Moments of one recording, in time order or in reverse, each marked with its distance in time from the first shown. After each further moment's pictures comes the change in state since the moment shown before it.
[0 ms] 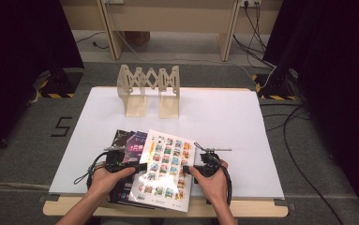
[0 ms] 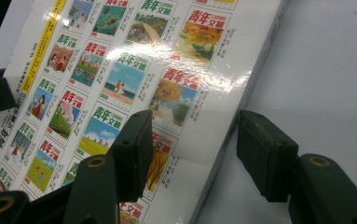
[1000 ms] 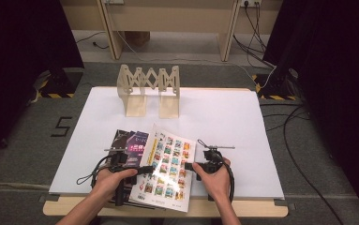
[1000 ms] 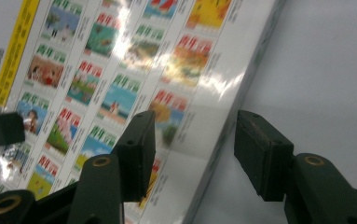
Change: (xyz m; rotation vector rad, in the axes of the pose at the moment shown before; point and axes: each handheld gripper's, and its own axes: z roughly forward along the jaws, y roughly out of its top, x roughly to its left) left arm -0.001 -0.003 0.013 0.026 -0.183 -0.101; right arm -0.012 0.010 -0.001 -0.020 0.037 0.016
